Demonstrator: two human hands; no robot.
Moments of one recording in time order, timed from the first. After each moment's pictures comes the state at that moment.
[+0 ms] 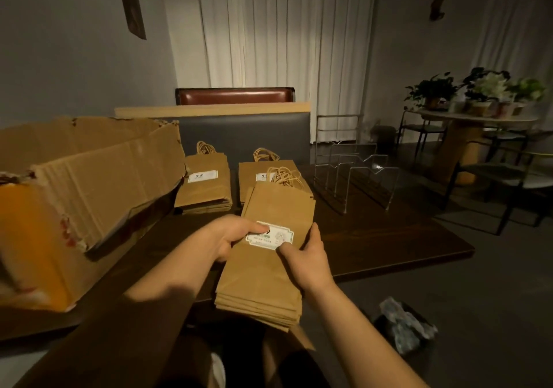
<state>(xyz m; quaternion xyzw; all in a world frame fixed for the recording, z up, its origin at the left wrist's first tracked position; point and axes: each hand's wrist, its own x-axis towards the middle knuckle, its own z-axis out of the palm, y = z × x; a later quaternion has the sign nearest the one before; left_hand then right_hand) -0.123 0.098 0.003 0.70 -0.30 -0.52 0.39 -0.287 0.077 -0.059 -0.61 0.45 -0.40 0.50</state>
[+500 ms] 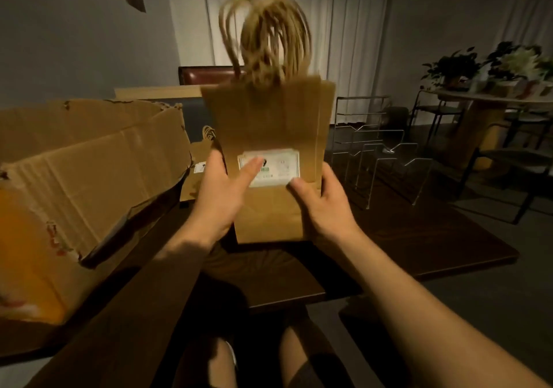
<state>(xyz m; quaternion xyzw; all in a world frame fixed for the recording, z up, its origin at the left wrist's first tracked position) -0.119 0.113 0.051 0.55 -0.44 -0.18 0.69 -0.268 0.030 0.012 -0.69 0.26 -0.47 0.49</state>
